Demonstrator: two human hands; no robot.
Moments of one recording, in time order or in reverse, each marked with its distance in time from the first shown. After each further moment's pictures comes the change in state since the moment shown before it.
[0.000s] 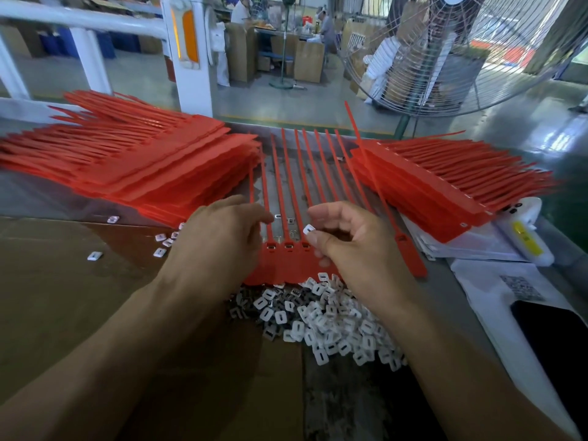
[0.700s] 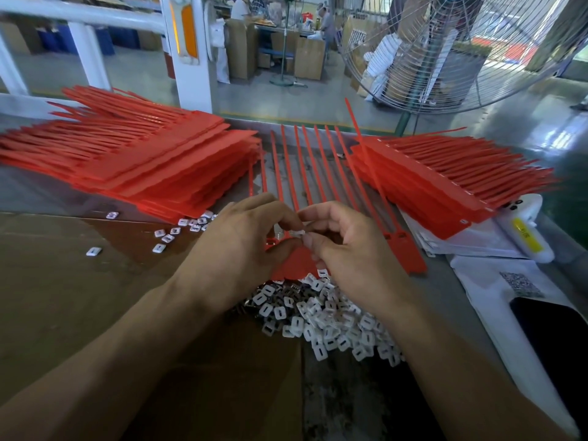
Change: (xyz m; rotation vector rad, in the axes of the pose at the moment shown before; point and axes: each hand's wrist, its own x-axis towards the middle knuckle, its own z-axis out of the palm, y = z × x) left_hand -0.002 0.010 0.010 -0.215 -0.020 0.196; right_hand -0.004 -0.004 0.004 -0.106 -0.097 0.013
